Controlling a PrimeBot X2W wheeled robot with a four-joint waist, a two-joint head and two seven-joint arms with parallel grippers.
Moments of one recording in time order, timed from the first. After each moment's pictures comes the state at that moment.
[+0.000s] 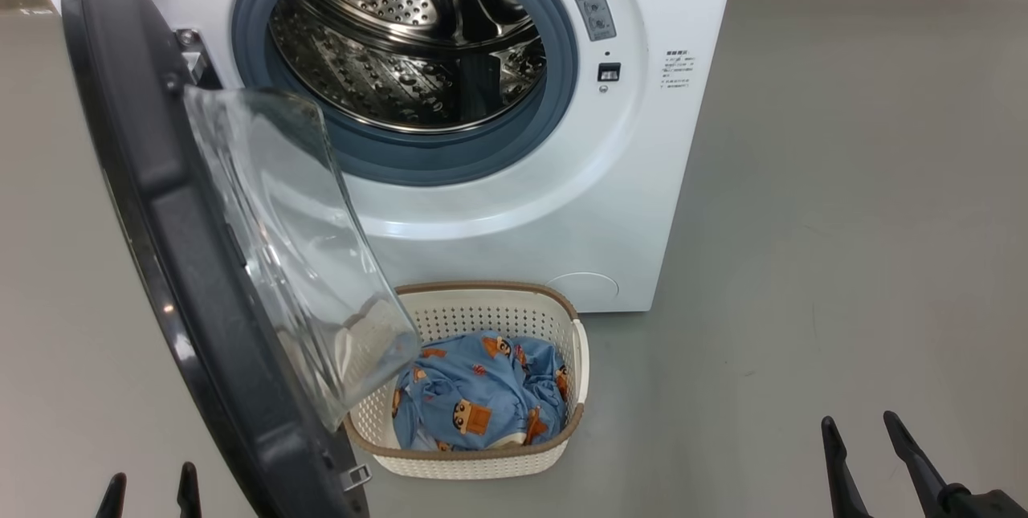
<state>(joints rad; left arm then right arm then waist) 0.20 0.04 0.20 0.06 -0.16 -0.11 -0.26 0.19 -0.04 -0.13 0.02 0.12 0.12 -0.25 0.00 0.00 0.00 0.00</state>
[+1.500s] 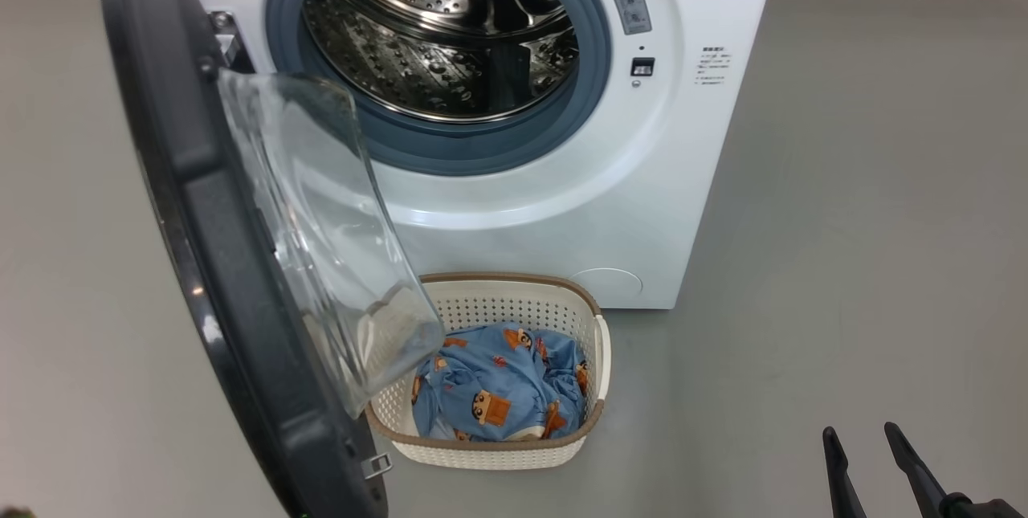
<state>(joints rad) 0.08 0.04 0.44 -0.19 -0.30 -0.02 -0.26 0.21 -0.04 -0.13 0.03 0.12 0.12 -0.25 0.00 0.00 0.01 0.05</state>
